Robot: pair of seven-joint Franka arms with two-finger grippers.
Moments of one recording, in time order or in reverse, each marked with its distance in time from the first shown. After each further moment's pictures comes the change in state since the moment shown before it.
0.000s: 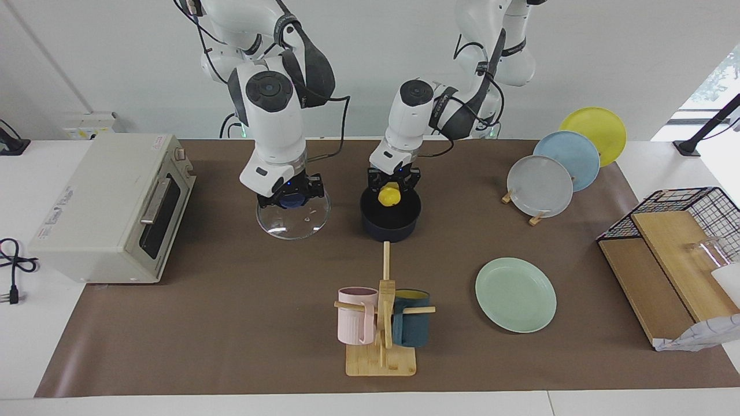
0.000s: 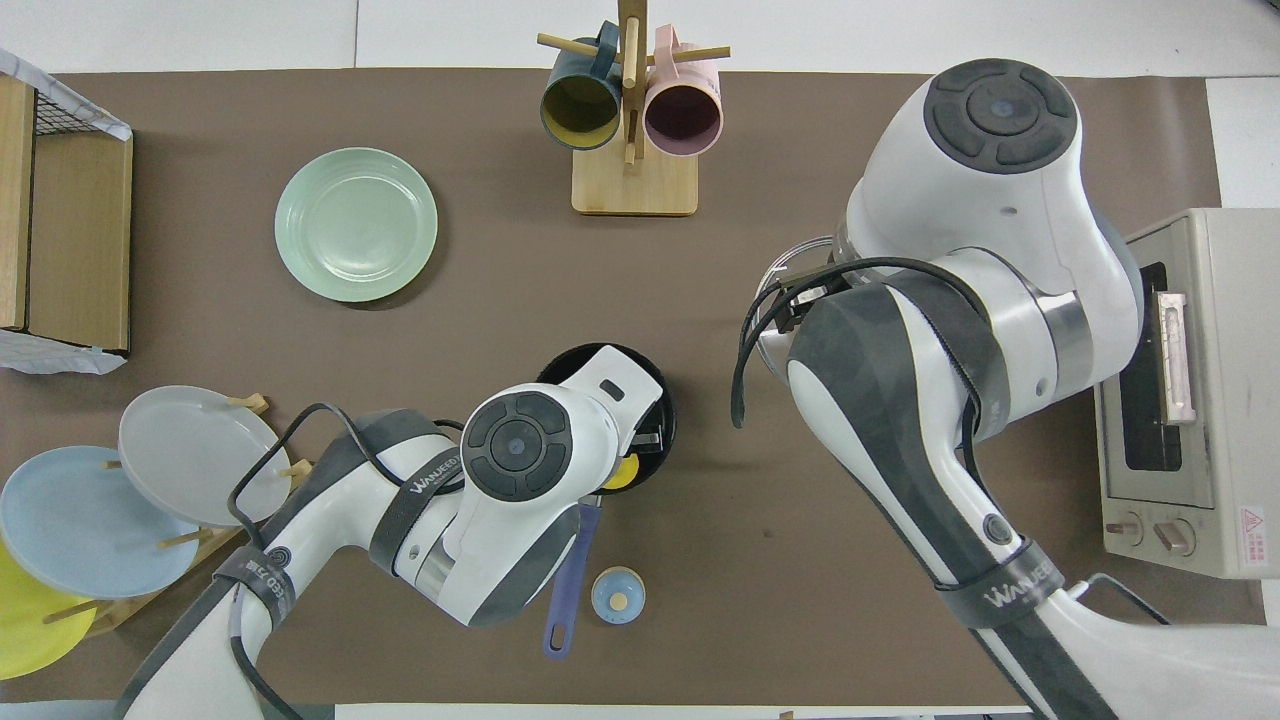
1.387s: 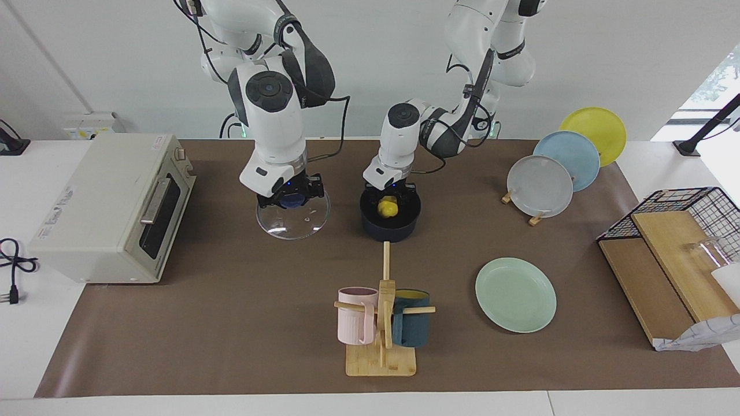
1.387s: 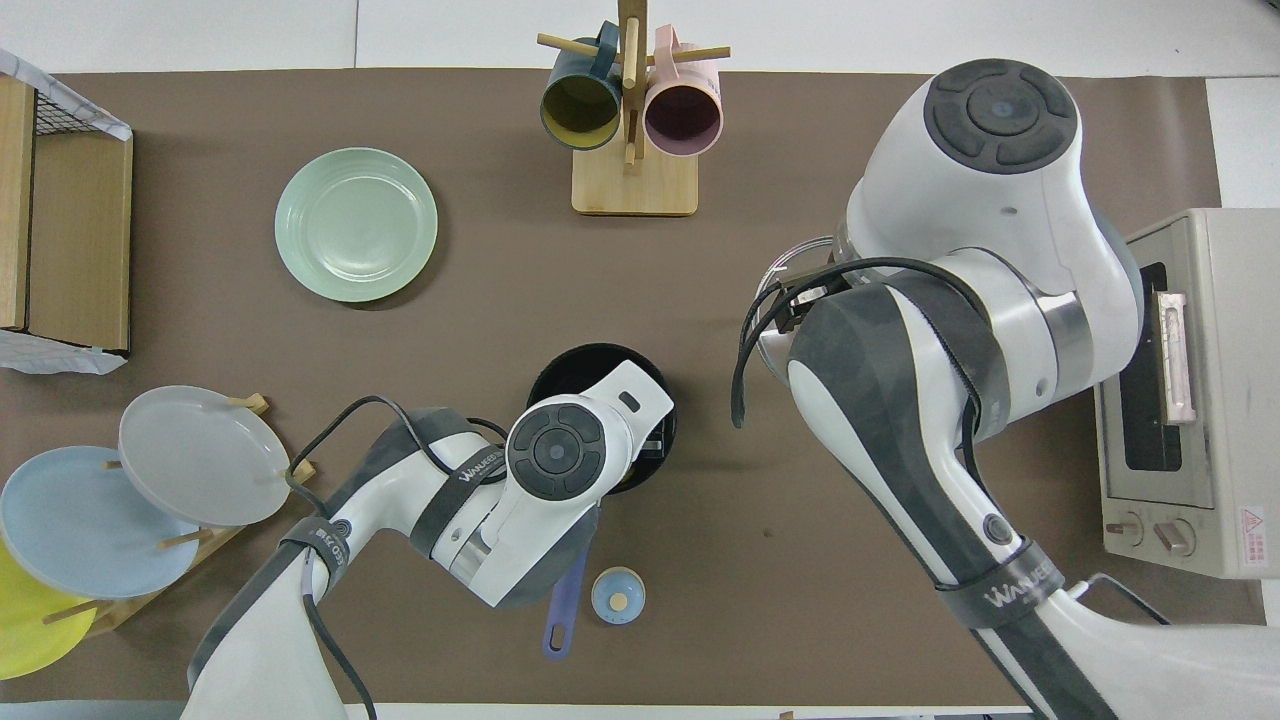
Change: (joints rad) left arm -0.017 0.095 0.002 -0.023 0.070 0.088 0.016; right arm 0.000 0.000 0.000 0.000 0.000 0.000 0.000
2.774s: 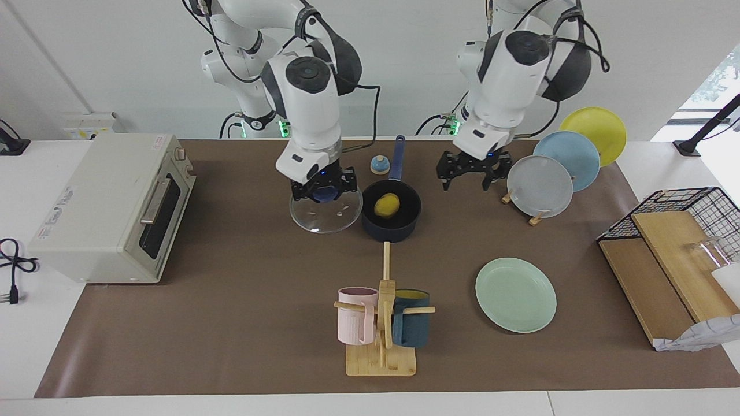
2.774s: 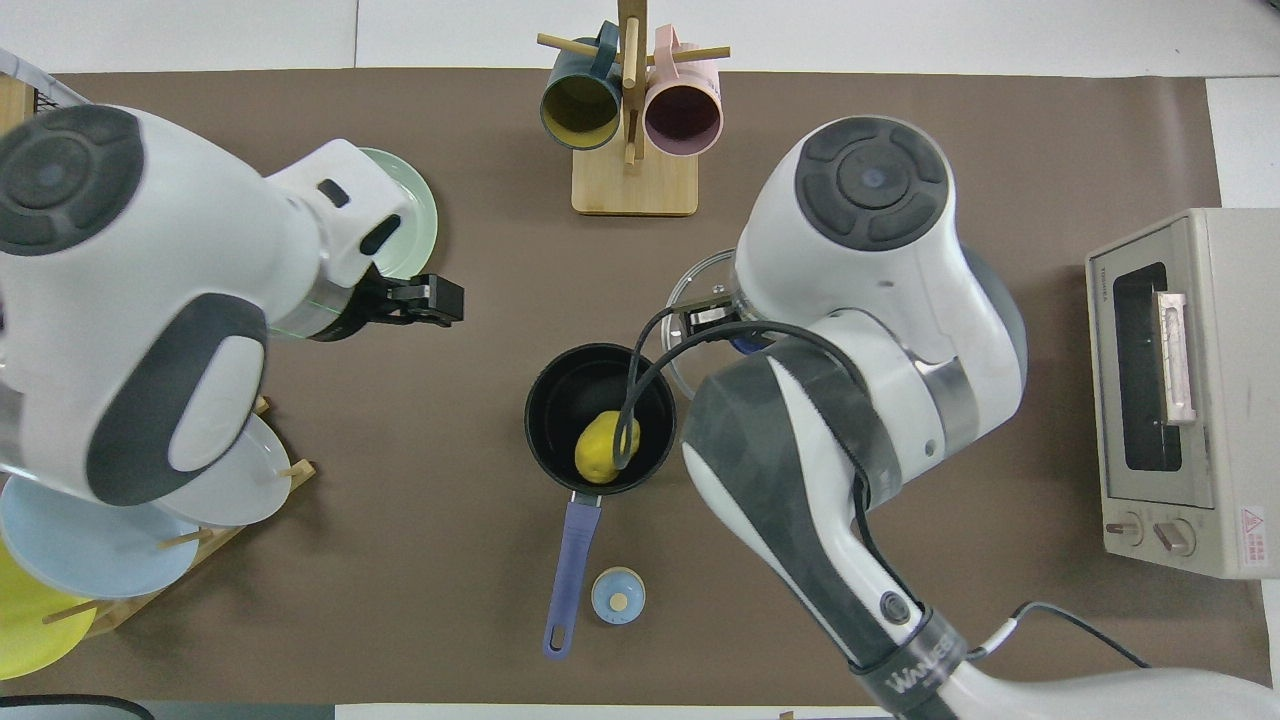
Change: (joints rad) left arm 0.367 -0.177 0.035 0.418 -0.025 -0.612 0.378; right arm 0.142 0.000 0.012 0.000 0.031 0.094 0.221
